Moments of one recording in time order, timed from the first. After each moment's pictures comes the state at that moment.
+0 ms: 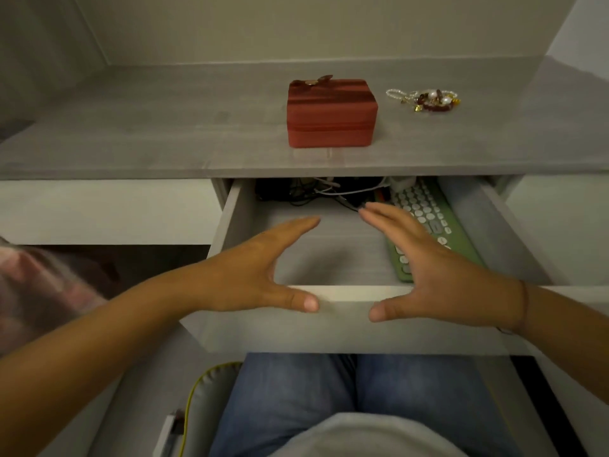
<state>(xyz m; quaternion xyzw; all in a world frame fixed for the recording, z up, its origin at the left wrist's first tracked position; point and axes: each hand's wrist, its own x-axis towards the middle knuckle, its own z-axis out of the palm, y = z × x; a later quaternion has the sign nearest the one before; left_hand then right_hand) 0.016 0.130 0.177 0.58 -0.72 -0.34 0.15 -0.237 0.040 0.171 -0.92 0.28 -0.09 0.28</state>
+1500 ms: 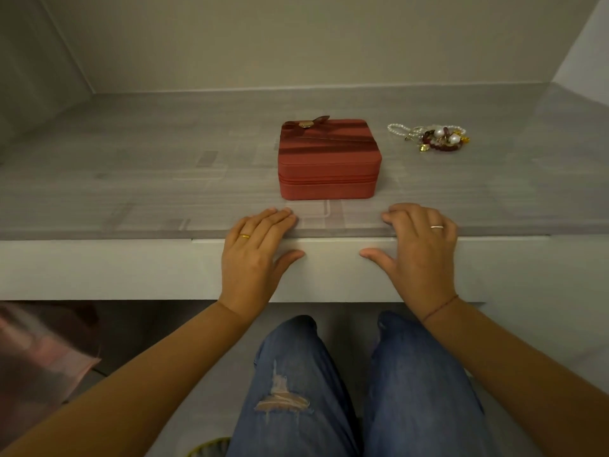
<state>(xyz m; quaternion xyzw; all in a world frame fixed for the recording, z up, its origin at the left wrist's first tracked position) 0.051 -0.010 0.109 0.60 -0.67 0.28 0.34 -0.180 -0.090 0.128 -0.82 0.43 -0.35 -0.13</state>
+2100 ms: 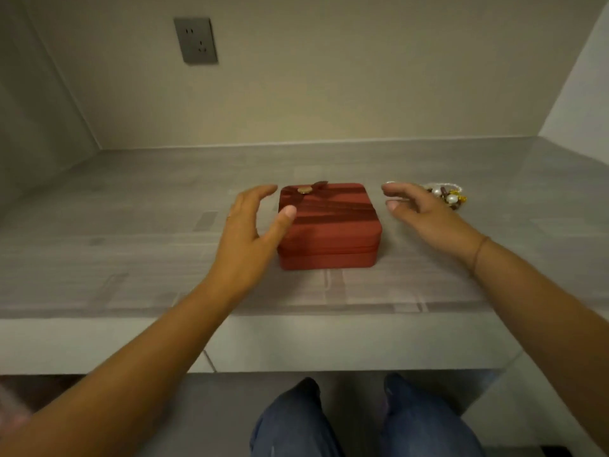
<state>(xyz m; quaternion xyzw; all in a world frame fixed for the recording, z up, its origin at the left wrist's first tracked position) 0.065 -0.063 0.219 0.63 -0.58 -0.08 0.52 -0.168 -0.204 0.226 -0.78 0.37 -0.33 0.37</state>
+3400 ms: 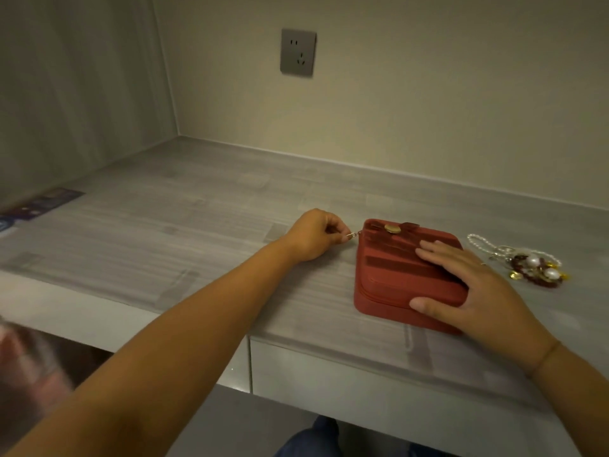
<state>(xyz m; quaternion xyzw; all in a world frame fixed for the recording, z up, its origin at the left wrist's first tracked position) 0.159 -0.154 0.206 0.66 -0.60 -0.19 0.40 -0.113 -0.174 0.223 -0.90 0.32 -0.25 0.13</state>
